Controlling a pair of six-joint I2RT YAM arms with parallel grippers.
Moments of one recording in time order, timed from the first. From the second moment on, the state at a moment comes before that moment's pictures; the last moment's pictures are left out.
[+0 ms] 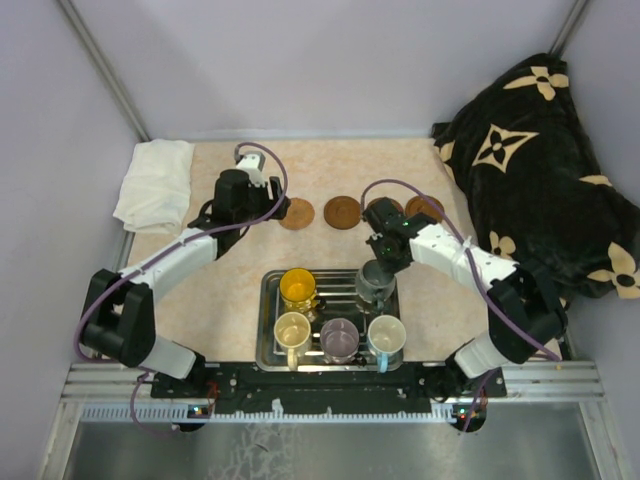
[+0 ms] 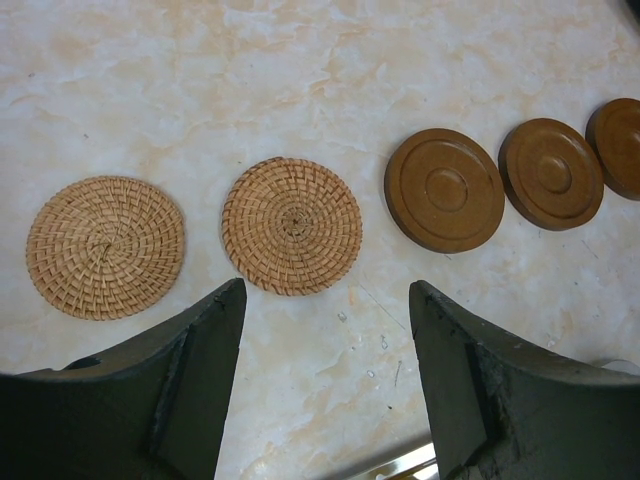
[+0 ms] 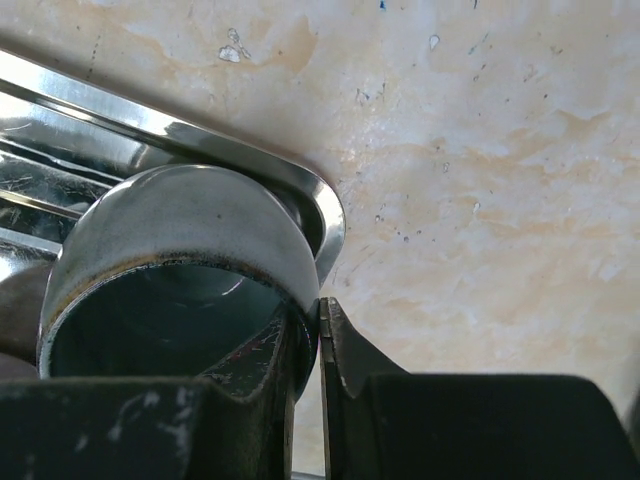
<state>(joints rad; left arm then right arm) -0.43 1.47 0.96 0.10 -0.02 -0.27 0.60 1.49 1.04 -0.78 0.15 0.14</state>
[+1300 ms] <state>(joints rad) -0.43 1.50 0.96 0.13 -0.10 -0.26 0.22 1.75 1.43 -0.35 0.44 -0.35</state>
